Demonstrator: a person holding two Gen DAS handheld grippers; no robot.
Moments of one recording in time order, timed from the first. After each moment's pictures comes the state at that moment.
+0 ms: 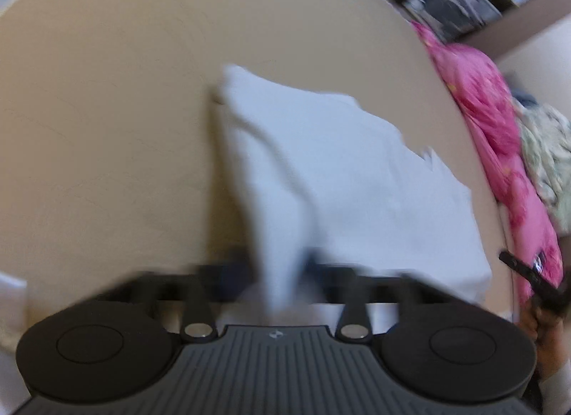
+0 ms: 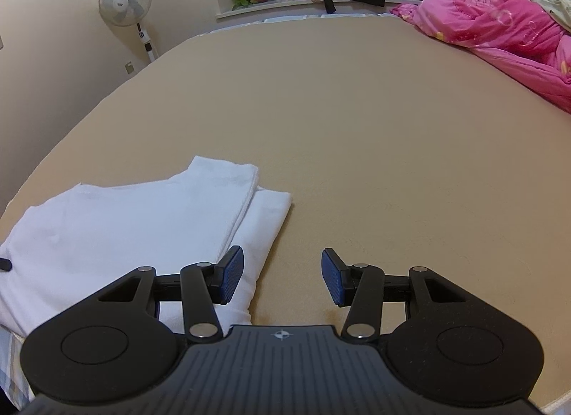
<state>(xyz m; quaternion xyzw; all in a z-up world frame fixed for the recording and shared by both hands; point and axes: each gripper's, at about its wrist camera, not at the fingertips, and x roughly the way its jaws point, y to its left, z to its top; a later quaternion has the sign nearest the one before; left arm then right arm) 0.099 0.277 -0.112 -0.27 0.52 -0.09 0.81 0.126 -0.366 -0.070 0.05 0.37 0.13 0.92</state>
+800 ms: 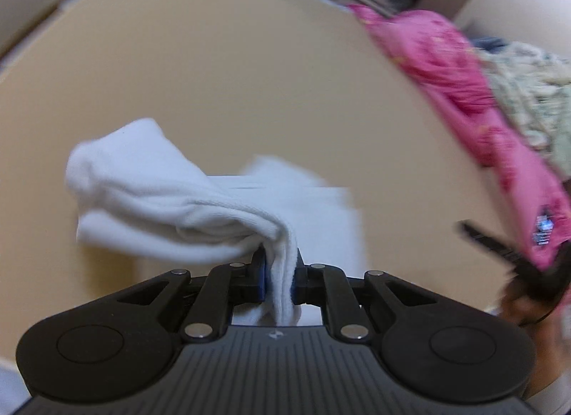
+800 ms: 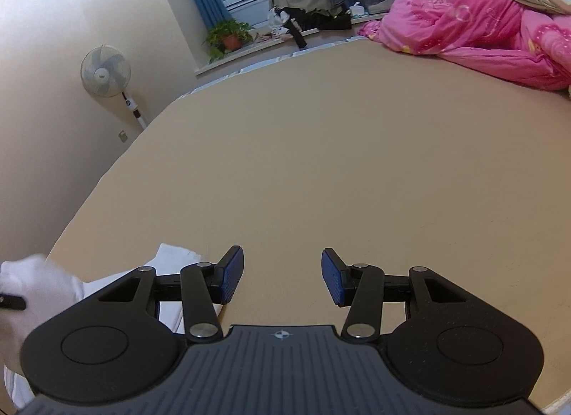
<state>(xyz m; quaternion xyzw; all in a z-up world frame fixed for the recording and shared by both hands) 0.153 0.039 0.036 -0.16 0.49 -0.11 0.85 0.133 -0.422 -0.037 0.15 0.32 0.11 0.93</state>
